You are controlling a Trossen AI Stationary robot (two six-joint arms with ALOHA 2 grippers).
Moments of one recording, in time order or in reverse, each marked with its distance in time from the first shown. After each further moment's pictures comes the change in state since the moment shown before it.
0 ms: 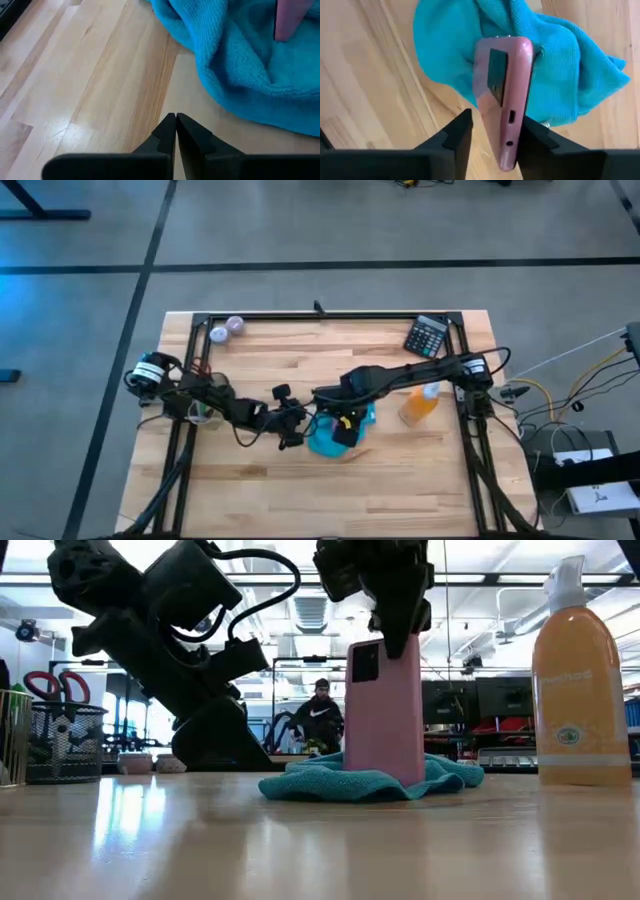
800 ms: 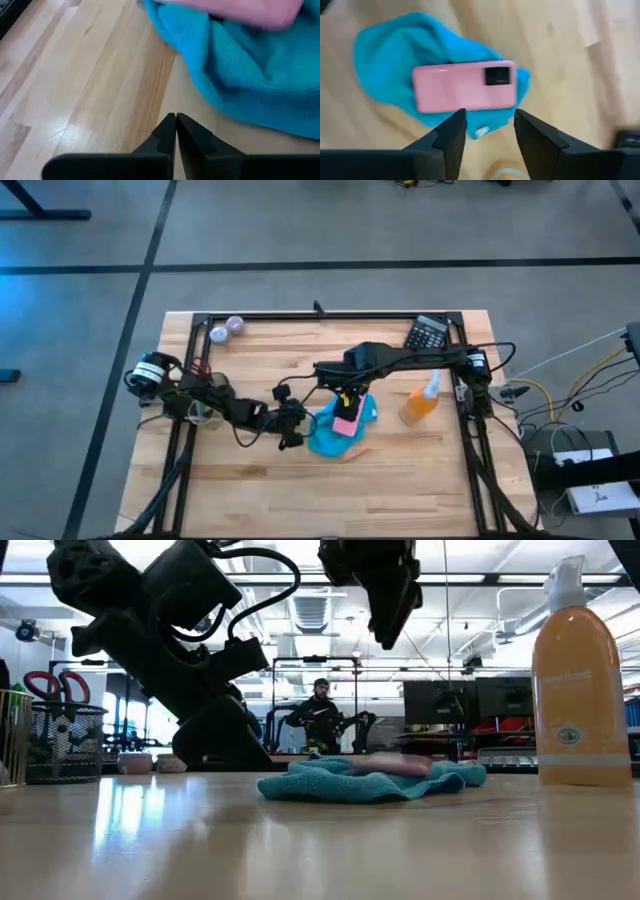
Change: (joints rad) left arm 0.000 0.001 0.000 0.007 0.001 -0.005; right arm -0.085 -0.007 0.140 -0.152 0.219 -0.053
